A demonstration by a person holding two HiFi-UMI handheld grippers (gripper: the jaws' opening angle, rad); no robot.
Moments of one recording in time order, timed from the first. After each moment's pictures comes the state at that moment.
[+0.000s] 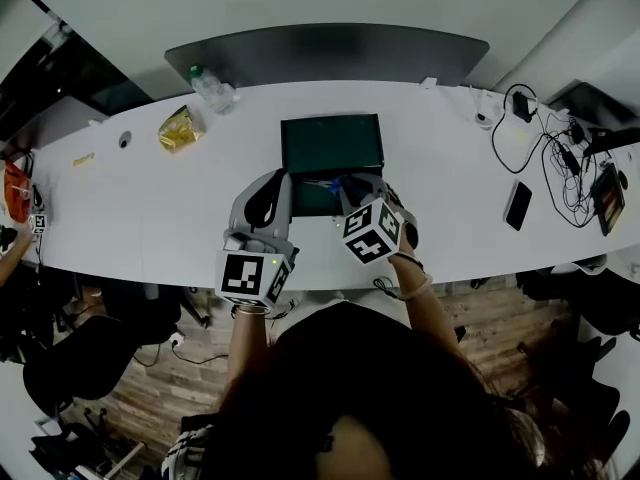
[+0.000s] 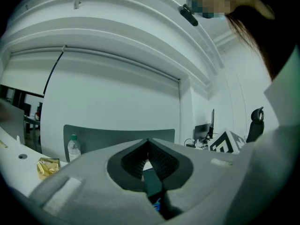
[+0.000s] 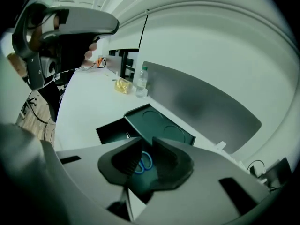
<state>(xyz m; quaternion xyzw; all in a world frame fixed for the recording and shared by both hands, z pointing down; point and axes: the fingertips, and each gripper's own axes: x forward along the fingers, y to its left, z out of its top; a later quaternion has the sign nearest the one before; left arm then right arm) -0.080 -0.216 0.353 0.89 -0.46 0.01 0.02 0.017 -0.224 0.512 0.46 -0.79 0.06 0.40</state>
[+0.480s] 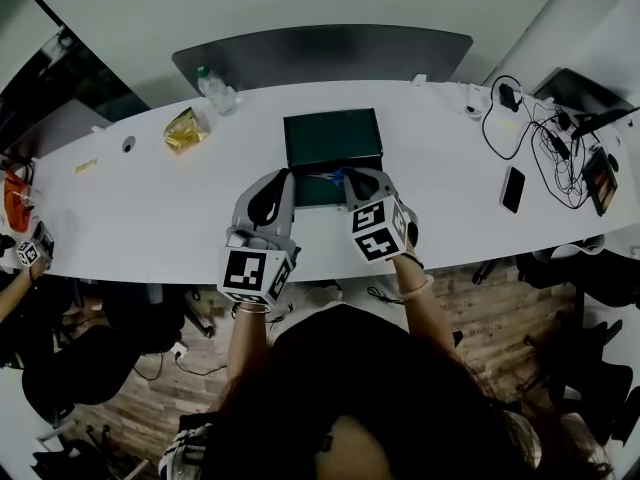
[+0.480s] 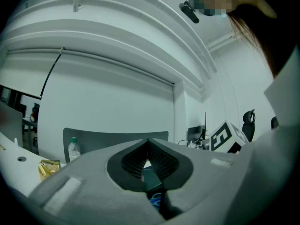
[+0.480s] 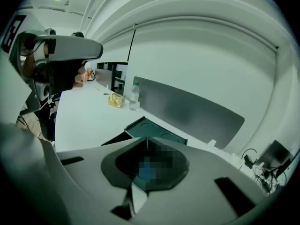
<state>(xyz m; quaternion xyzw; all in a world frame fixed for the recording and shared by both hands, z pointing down) -0.098 -0.176 0.340 0.90 -0.43 0.00 0.01 0.007 -0.195 0.467 0.53 -0.78 0.06 0.32</state>
